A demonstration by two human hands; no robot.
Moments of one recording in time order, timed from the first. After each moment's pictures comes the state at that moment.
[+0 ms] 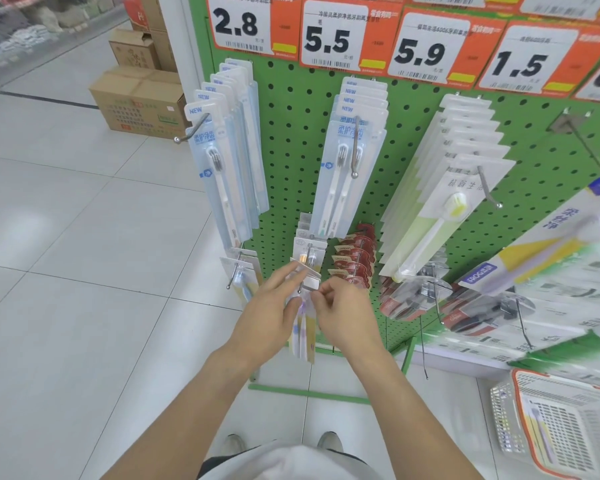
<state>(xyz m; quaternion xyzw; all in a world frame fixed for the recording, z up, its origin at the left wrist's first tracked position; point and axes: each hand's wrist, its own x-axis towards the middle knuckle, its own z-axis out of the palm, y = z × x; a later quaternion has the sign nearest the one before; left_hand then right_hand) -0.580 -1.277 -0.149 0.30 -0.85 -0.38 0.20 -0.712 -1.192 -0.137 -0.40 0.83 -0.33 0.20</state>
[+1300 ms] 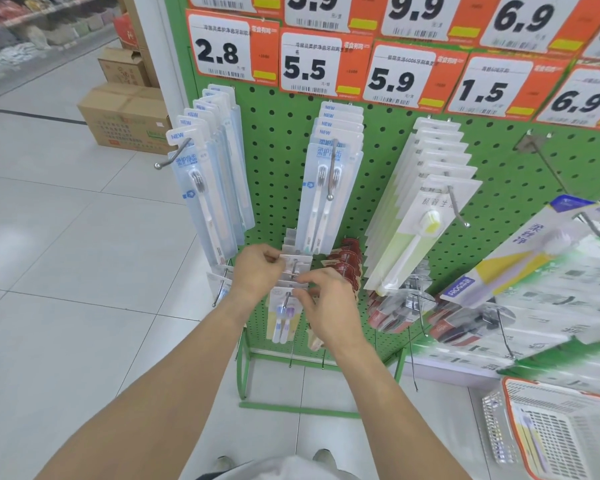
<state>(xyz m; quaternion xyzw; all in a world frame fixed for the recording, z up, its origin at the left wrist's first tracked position) -0.649 -1.345 -0.124 0.49 -0.72 -0.45 0.21 -0.731 -1.215 -0.137 -0.45 0.80 -0.38 0.13</state>
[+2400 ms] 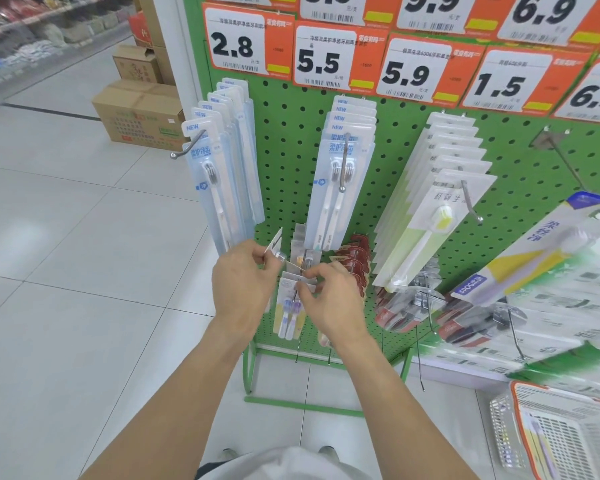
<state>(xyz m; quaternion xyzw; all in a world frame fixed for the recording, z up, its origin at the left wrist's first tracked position) -0.607 -1.302 -0.091 0.53 -0.72 -0.27 0.35 -0.729 -1.222 -0.142 -0.45 0.82 -0.35 0.10</state>
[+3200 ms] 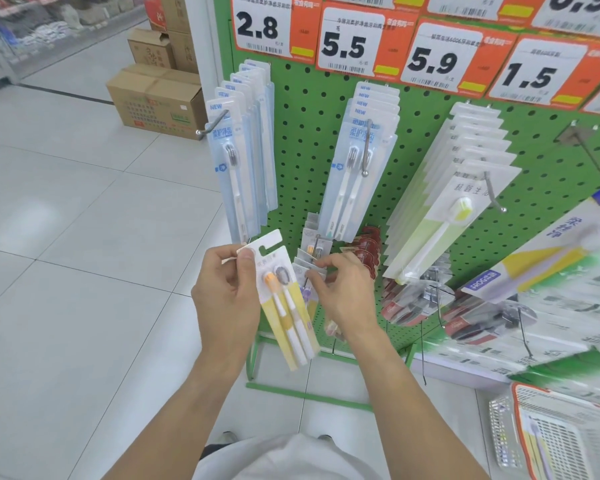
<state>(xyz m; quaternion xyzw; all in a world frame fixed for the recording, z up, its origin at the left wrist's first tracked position) -0.559 -1.251 -0.072 0.49 -0.53 -0.47 0.50 -0.729 -1.216 -0.142 -0.45 0.80 -0.38 0.09</state>
